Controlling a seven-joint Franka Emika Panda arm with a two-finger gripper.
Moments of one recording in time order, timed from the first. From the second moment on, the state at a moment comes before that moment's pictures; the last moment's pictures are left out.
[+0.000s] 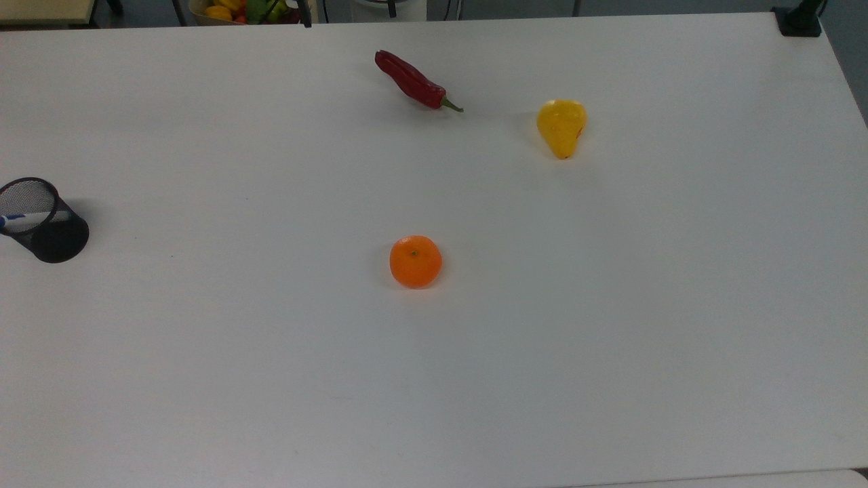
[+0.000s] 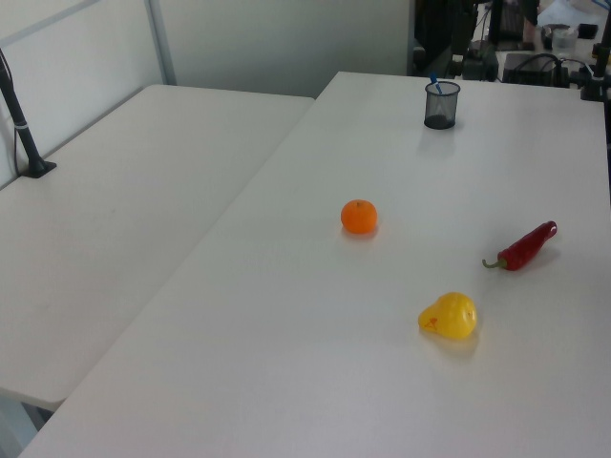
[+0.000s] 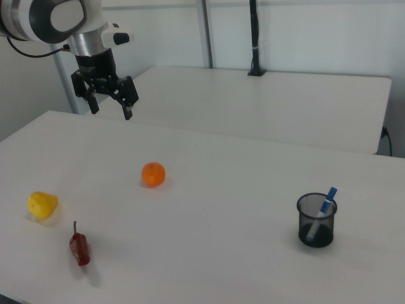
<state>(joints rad) 0.04 -0.01 0.01 -1.61 0.07 1.69 -0.14</state>
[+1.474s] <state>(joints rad) 0.04 -0.01 0.01 -1.61 0.07 1.69 -0.14</state>
